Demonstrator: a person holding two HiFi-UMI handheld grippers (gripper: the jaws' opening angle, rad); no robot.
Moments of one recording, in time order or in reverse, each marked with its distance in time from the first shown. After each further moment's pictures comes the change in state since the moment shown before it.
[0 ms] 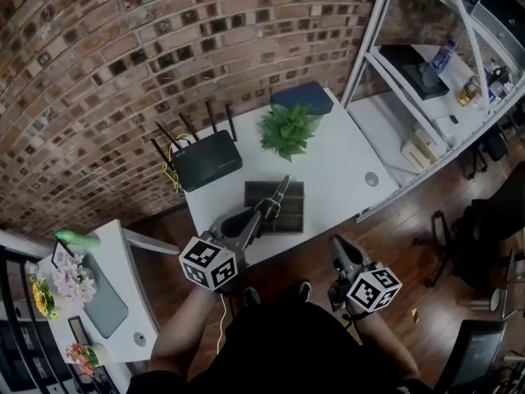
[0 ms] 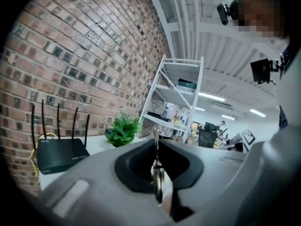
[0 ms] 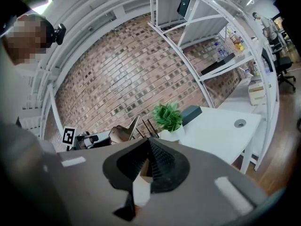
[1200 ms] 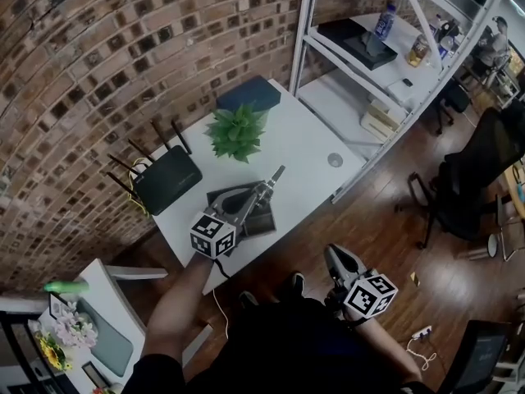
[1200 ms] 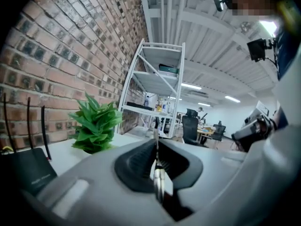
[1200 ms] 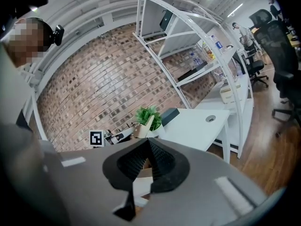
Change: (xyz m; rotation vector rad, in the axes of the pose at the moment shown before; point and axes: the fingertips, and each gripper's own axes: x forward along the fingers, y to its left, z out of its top) left arm 0.122 0.000 -0.056 0.163 0.112 -0.275; right arm -0.072 -0.032 -0.020 0.092 -0.069 -0.219
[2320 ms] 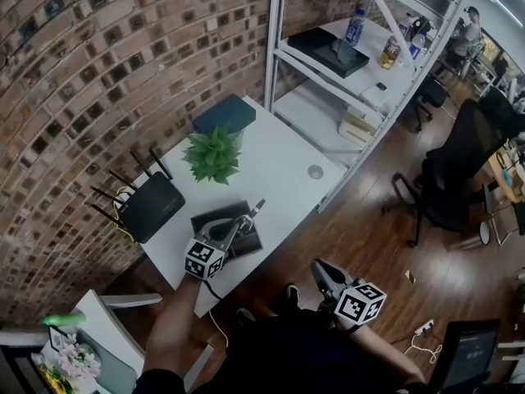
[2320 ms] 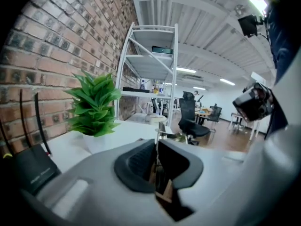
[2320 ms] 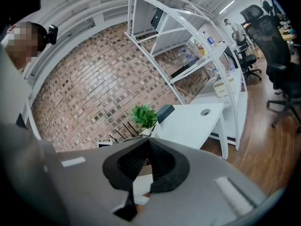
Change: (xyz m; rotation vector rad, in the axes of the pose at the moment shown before) left arm 0.010 0.023 -0.087 0.104 0.182 -0.029; right arm 0.002 -0.012 -0.014 0.074 0.019 -0.041
